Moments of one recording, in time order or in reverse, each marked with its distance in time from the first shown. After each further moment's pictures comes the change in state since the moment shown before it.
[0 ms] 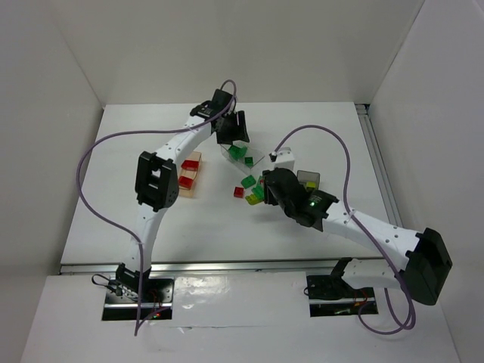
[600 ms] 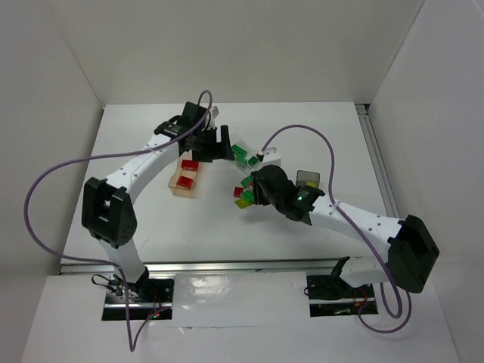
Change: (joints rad) left arm 0.005 -0.581 -0.614 0.029 0.019 0.051; right arm -0.002 0.129 0.041 0.033 -0.103 -0.005
